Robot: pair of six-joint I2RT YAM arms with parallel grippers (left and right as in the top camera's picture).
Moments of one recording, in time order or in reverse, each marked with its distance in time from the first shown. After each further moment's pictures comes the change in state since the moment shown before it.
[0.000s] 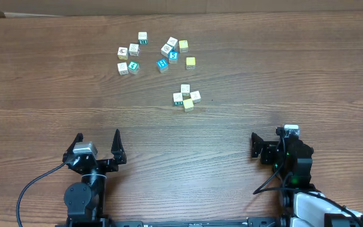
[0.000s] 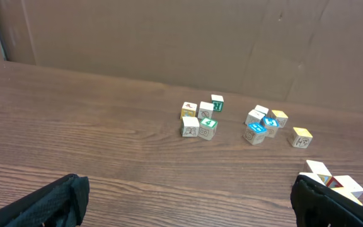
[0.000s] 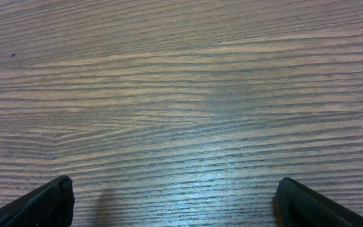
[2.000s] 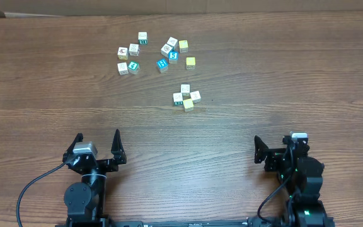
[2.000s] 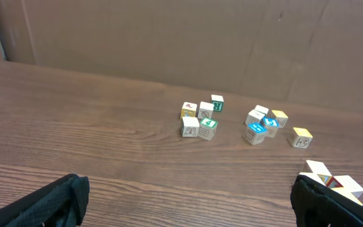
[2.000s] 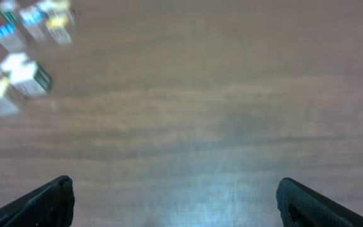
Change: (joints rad) left arm 0.000 0.000 0.000 0.000 0.000 0.000; right arm 0.000 -0.826 -0.001 -0.649 -0.044 0.001
